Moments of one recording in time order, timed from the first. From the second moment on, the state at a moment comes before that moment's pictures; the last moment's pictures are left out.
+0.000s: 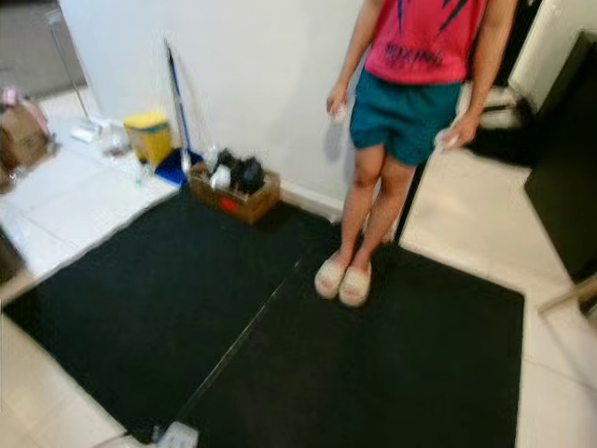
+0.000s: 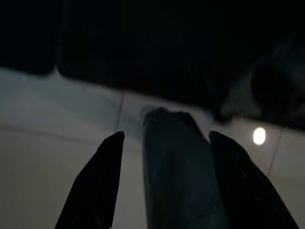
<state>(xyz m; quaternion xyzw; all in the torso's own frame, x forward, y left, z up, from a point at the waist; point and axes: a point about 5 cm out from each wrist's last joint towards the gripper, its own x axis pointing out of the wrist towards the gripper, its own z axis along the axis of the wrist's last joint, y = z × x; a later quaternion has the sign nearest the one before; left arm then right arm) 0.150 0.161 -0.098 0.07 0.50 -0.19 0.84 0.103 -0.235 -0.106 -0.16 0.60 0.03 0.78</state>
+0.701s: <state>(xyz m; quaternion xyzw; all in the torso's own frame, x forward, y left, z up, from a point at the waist) 0.150 0.163 -0.098 0.07 0.50 -0.19 0.84 0.110 -0.231 -0.105 -0.16 0.59 0.04 0.79</state>
